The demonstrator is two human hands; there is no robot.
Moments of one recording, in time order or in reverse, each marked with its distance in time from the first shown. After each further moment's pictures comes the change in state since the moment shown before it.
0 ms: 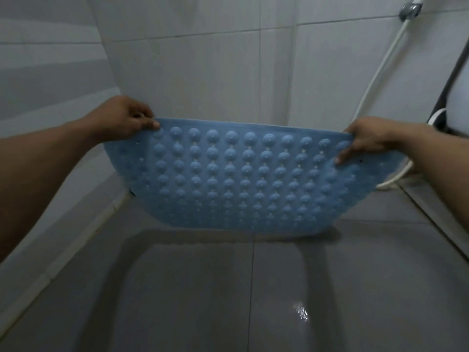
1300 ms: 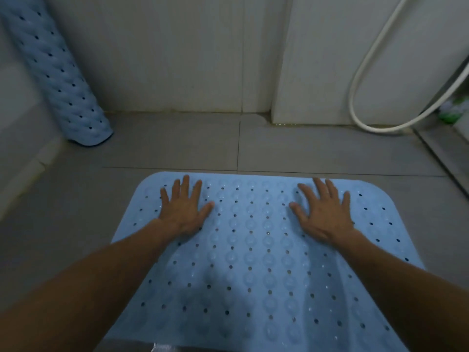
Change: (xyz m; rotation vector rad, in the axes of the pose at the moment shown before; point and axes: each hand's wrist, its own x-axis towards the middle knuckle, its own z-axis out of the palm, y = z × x) left_hand -0.083 0.002 0.388 0.256 -0.578 -0.105; right_hand 0.026 0.049 0.339 -0.141 -0.001 0.118
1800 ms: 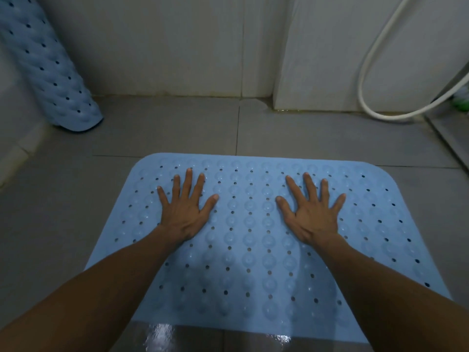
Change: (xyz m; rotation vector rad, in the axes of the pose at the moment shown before) left_hand 0.018 0.007 0.048 -0.101 0.088 -0.043; right_hand 0.010 -0.023 0.049 0.062 -0.061 0.109
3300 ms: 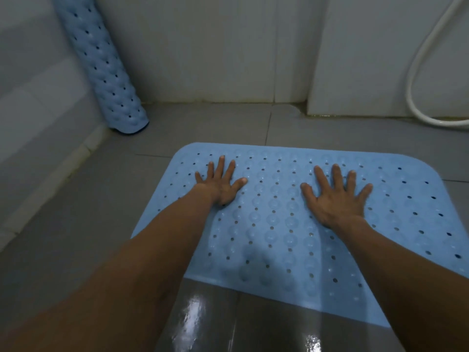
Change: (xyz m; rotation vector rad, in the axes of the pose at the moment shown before) left_hand 0.061 0.061 -0.036 0.051 -0.344 -0.090; right_hand 0.065 0.027 -0.015 -0.003 -0.097 0.011
